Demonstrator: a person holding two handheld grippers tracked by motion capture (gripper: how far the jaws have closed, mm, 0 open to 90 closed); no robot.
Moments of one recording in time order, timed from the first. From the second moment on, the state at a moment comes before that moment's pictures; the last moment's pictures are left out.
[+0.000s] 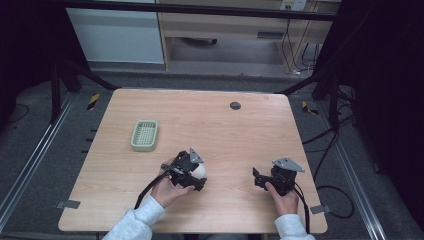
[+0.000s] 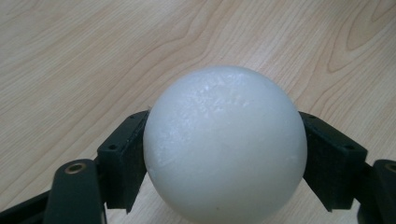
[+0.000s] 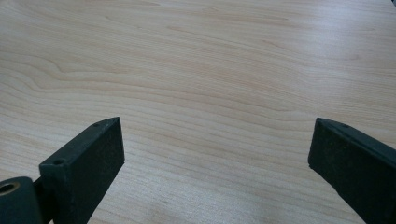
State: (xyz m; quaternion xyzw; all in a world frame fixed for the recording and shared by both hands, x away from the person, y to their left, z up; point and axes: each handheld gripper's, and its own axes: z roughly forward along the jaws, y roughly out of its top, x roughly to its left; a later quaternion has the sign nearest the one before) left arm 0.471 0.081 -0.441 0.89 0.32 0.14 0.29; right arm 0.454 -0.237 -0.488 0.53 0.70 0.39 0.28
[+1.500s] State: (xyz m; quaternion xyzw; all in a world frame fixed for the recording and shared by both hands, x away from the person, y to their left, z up) left arm 0.485 0.183 -0.380 0.83 0.40 0.20 0.32; right arm 0.454 -0.237 -0.488 0.53 0.70 0.39 0.28
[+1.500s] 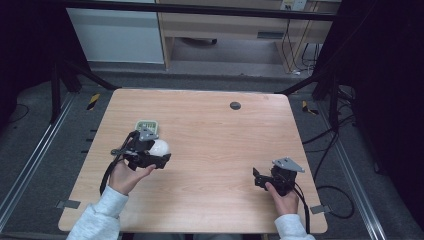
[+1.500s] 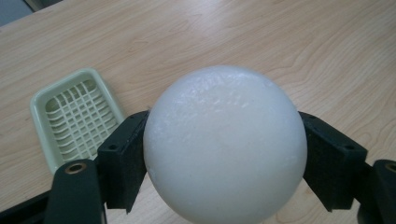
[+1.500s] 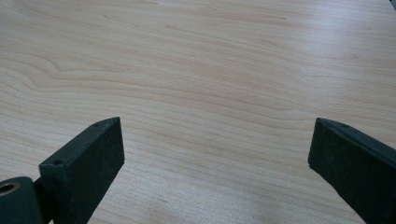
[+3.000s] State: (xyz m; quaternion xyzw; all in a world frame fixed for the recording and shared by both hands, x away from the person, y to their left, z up) left arm 0.583 0.219 -0.388 0.80 0.50 0.20 0.27; right arm 0.454 -0.237 -0.488 0.53 0.70 0.39 0.28
